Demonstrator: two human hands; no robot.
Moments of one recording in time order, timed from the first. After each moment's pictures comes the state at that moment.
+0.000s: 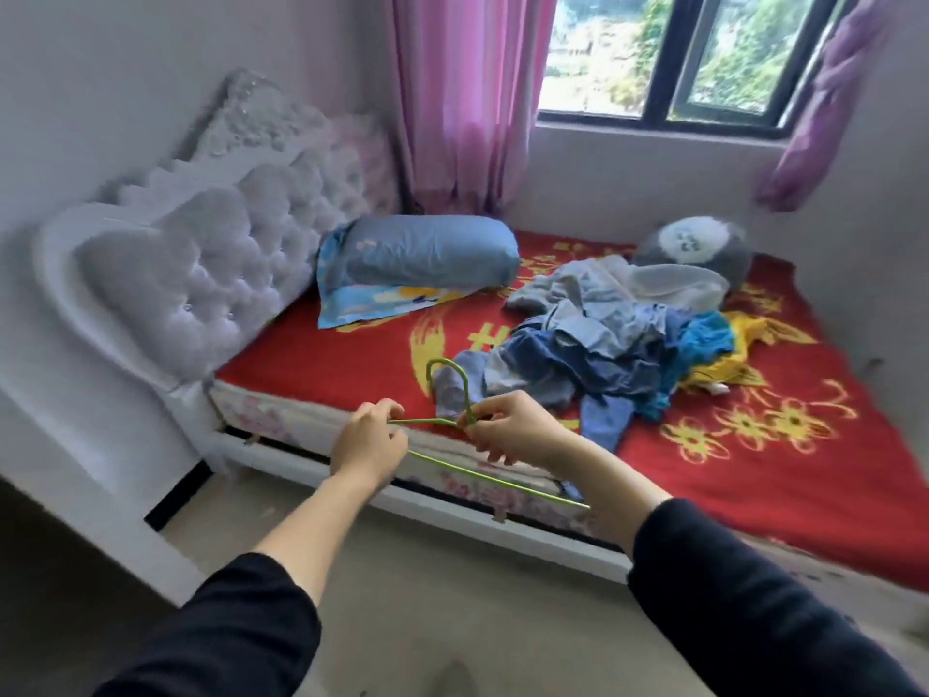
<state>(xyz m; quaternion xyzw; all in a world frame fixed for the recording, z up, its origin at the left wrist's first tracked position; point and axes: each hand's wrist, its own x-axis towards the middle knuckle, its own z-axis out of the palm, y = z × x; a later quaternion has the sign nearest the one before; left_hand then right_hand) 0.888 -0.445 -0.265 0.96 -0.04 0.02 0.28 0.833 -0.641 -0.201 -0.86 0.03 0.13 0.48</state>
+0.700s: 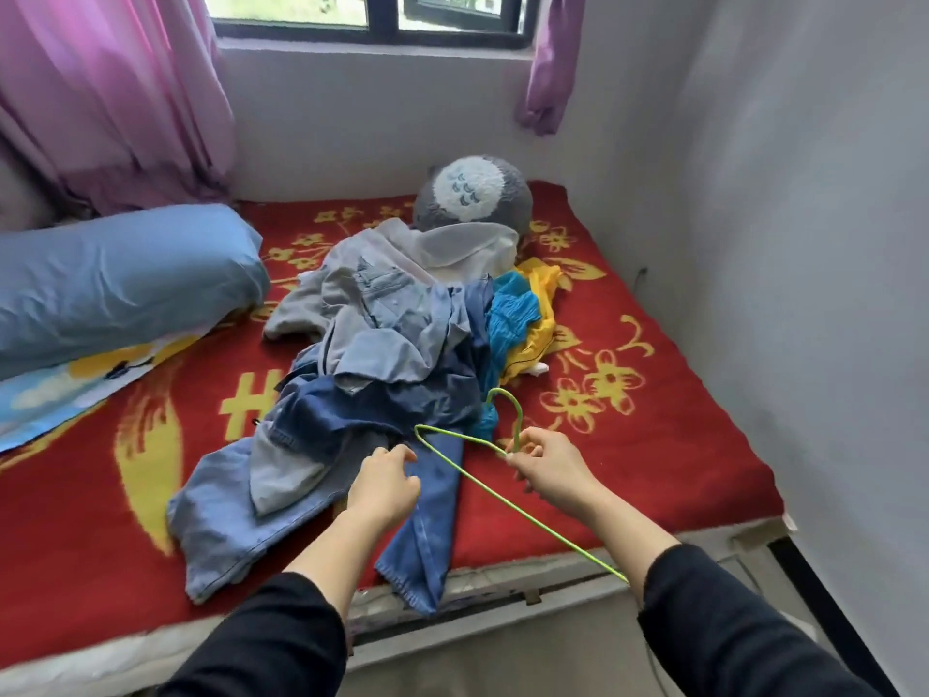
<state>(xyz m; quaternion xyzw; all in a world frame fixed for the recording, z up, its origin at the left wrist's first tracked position) 1.111 -0.860 -0.368 0.91 -0.27 -0.22 0.21 0.961 -1.018 -0.298 -0.78 0.40 -0.01 0.48</state>
